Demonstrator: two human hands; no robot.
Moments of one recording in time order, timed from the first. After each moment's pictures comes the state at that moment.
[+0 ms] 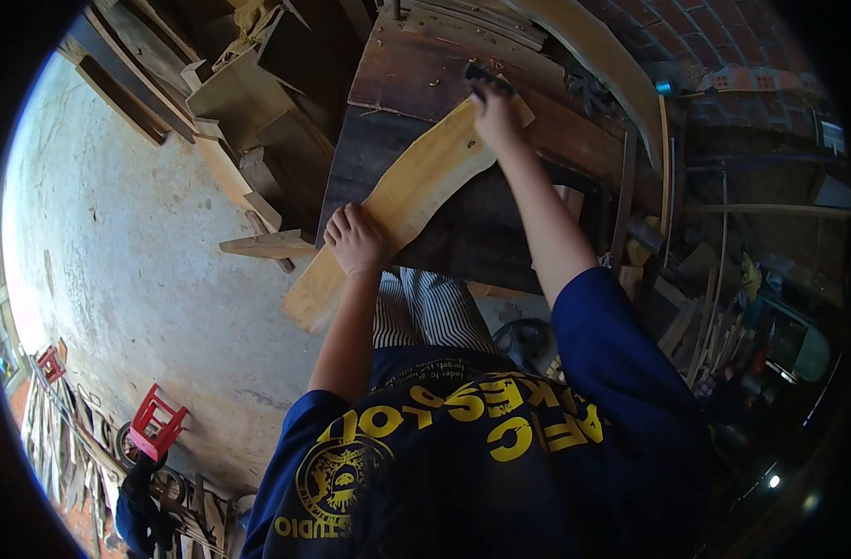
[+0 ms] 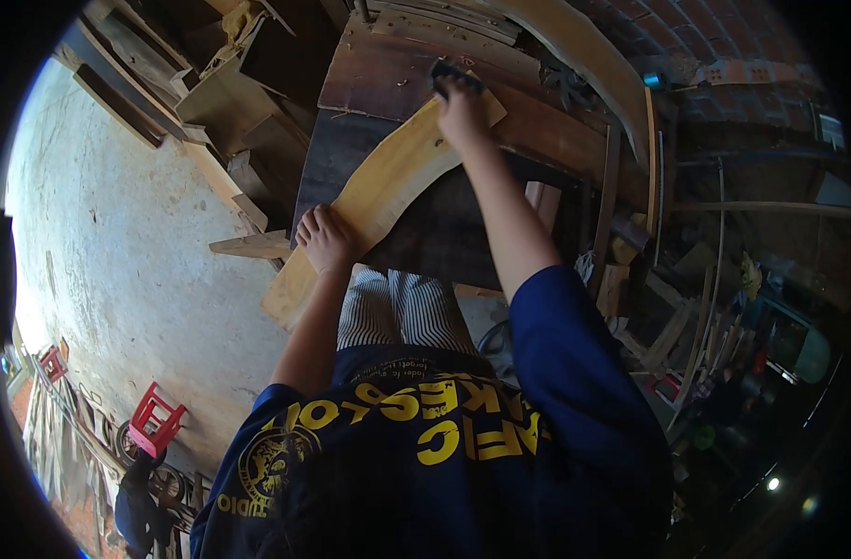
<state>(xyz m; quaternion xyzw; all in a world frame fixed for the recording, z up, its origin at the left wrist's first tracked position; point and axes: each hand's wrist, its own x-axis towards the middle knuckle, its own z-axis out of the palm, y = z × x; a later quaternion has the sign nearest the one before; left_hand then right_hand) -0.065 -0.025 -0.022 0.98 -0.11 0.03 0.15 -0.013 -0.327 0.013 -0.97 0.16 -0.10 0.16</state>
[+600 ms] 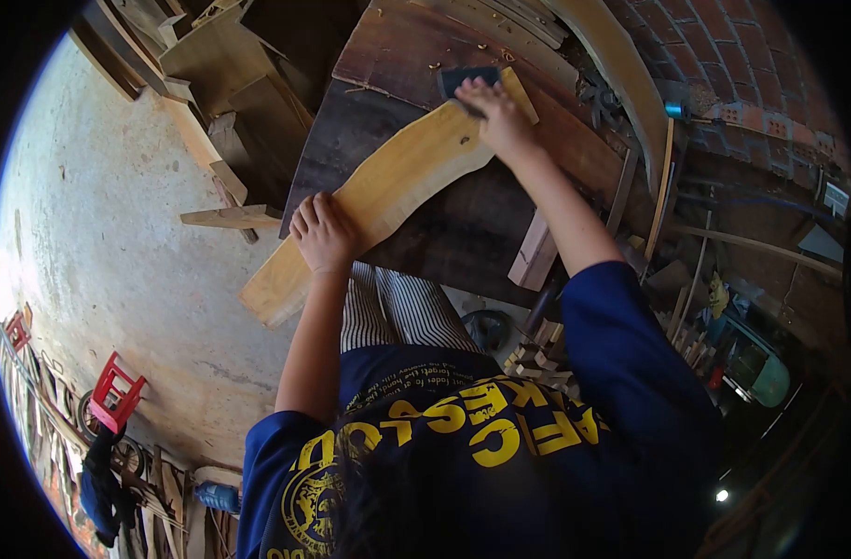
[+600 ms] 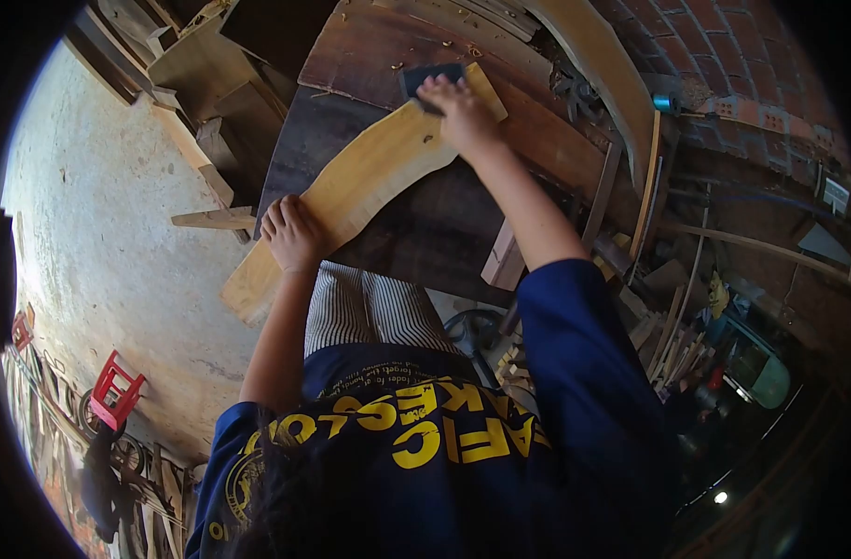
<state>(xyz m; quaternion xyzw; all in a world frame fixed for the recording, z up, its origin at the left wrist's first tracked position) -0.064 -0.028 -0.015 0.98 -0.10 0.09 0.16 -0.024 -0.349 0.011 -0.98 -0.03 -0.05 0.18</state>
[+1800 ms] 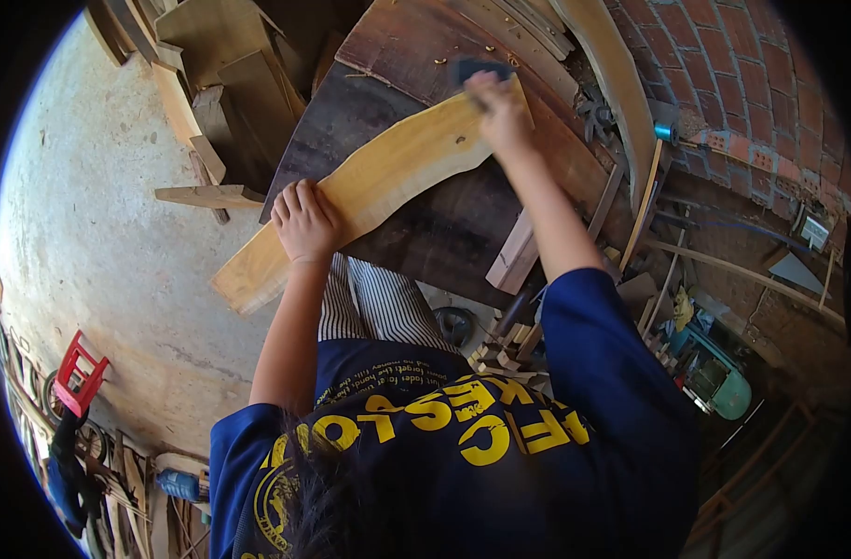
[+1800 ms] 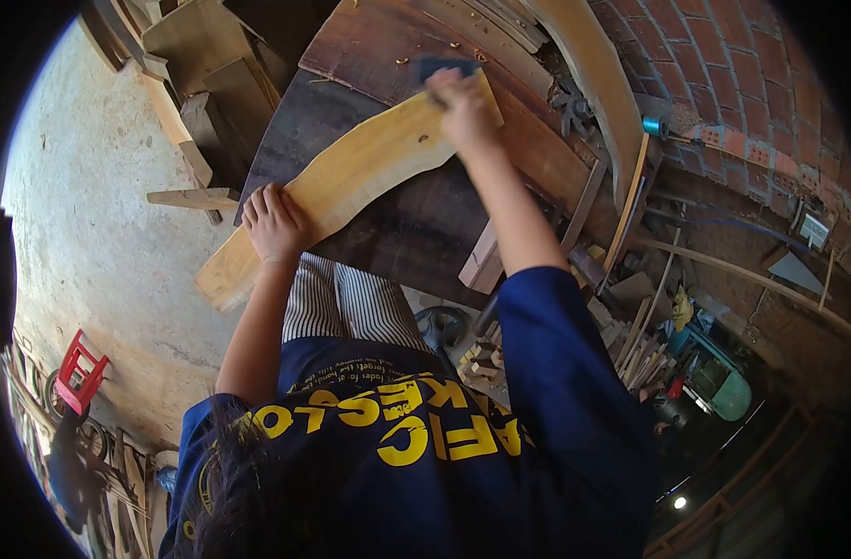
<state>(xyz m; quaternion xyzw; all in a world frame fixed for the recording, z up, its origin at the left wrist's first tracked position) -0.065 -0.028 -0.012 0.98 -0.07 0.05 0.19 -0.015 -0.352 0.008 -0.96 0.03 -0.08 0.27</state>
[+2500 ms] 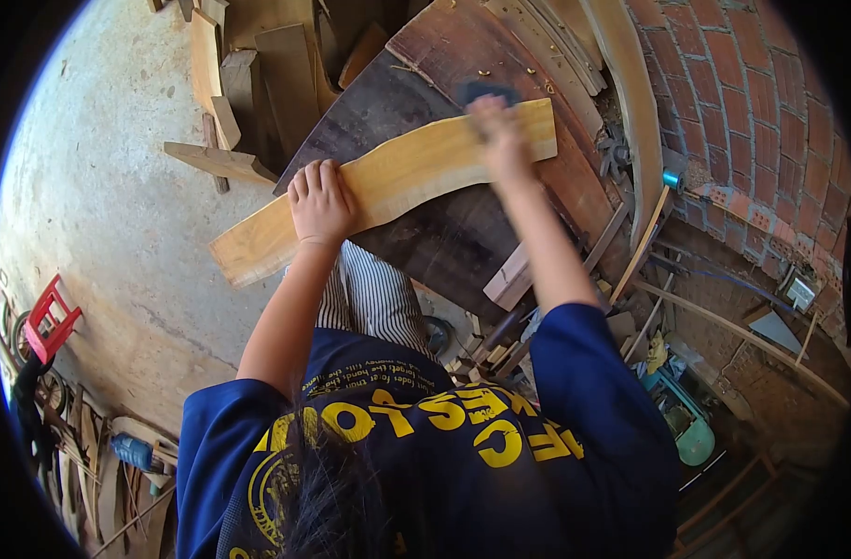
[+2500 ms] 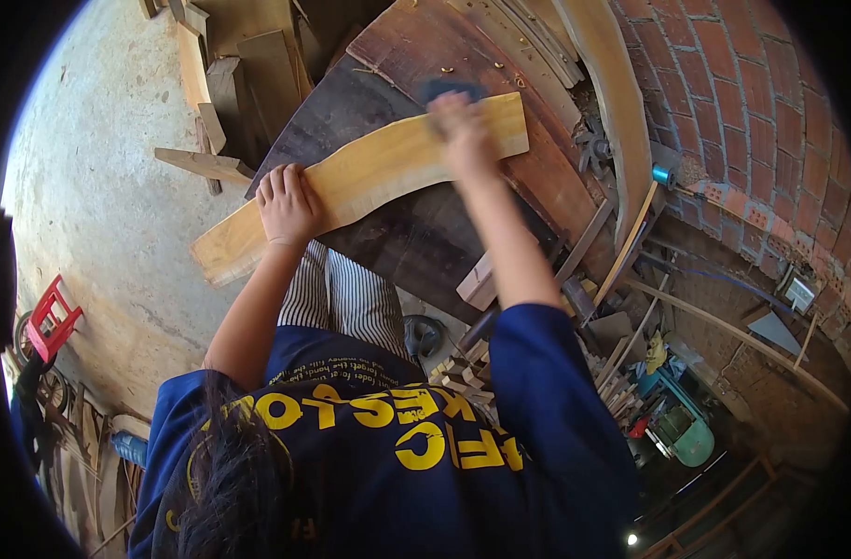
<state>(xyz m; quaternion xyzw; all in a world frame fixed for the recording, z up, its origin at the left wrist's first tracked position) -0.065 -0.028 -0.014 0.98 -0.06 0.06 0.20 -0.026 -0.316 -0.015 -0.95 -0.02 -0.08 0.31</state>
